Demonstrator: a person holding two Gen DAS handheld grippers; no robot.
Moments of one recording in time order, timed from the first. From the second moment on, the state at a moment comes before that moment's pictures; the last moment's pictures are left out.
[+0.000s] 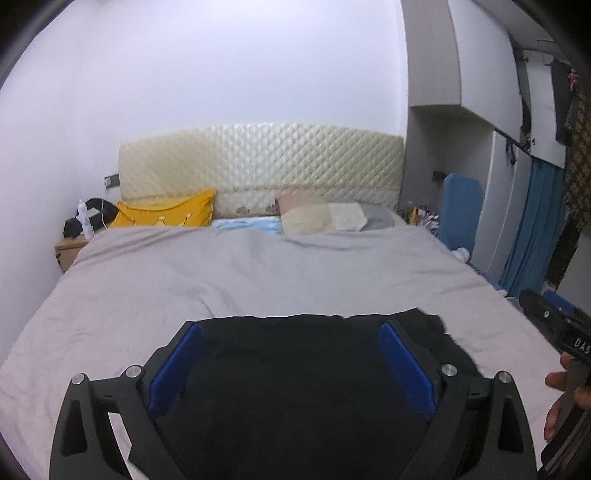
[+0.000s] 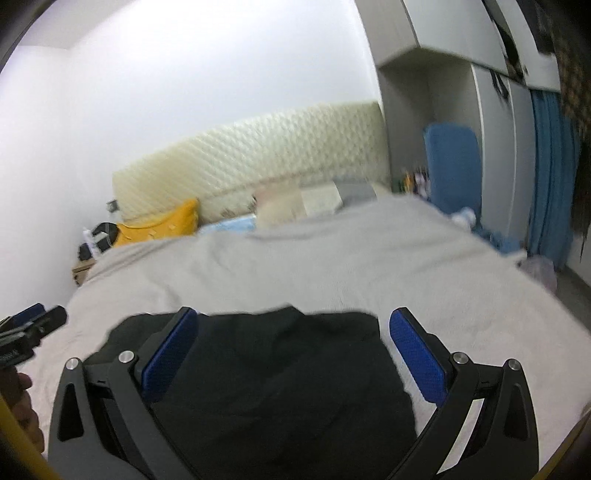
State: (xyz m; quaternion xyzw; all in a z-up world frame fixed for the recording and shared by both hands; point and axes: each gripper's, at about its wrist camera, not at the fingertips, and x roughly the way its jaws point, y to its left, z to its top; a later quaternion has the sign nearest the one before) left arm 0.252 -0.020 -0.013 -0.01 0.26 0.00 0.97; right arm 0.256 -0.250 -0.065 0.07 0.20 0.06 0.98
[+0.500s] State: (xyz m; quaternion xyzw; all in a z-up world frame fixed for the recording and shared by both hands) left arm 0.134 -0.047 0.035 -0.01 0.24 -0.04 0.97; right arm 0.118 -0.212 -0.001 0.04 0.14 0.09 0.99
